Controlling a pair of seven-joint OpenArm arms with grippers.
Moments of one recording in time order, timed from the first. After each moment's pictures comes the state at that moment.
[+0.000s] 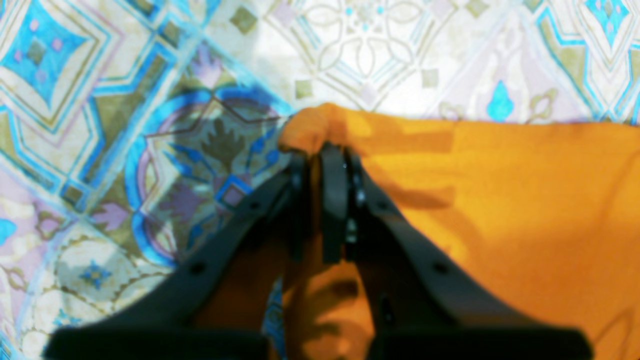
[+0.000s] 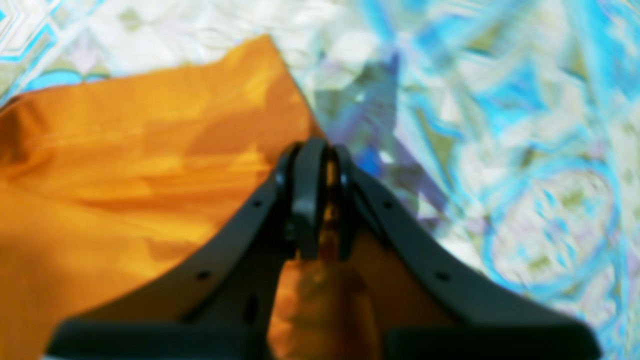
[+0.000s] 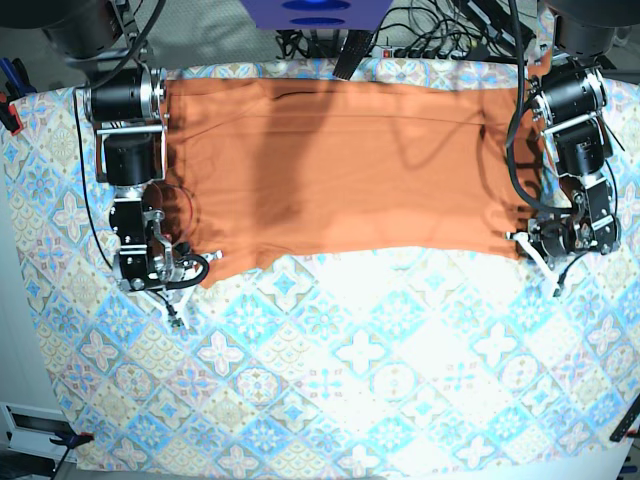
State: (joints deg) left arm -21.6 -21.8 -19.1 39.6 -5.2 -38.7 43.9; right arm 22.8 10.5 -0.7 54.8 0.2 15.4 -52.1
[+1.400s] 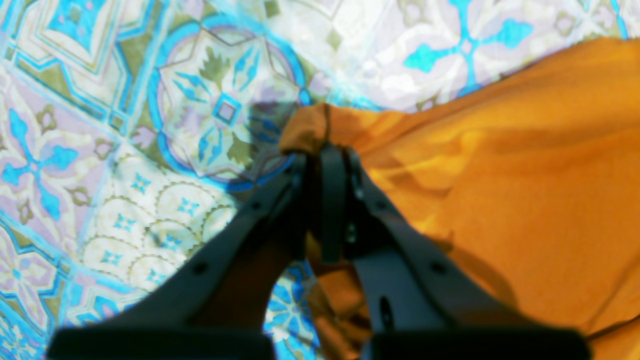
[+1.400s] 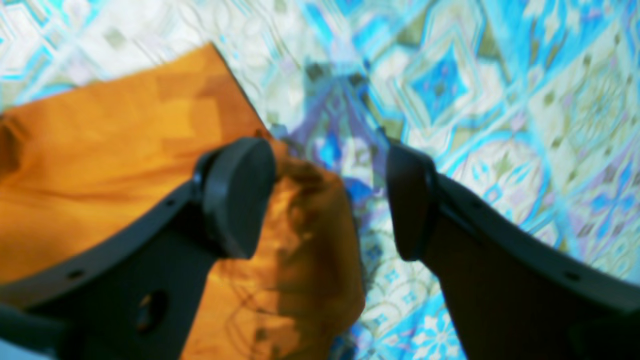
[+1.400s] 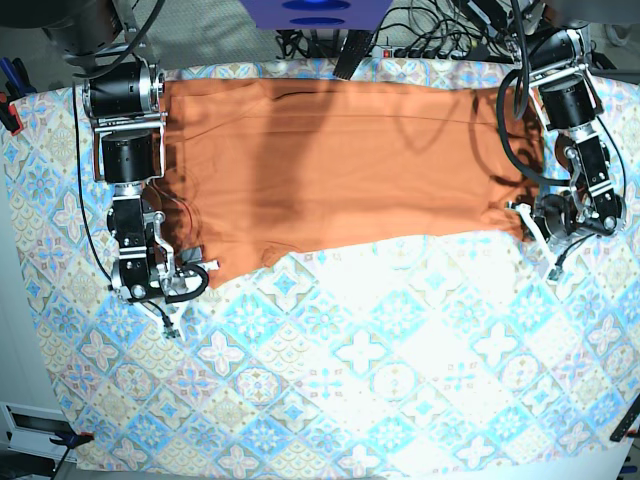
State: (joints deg) left arm -9.2 -18.5 -23.6 69.1 -4.7 -40.7 57.4; right arm 22.6 10.8 -4.3 62.2 -0.2 10.3 -59.4
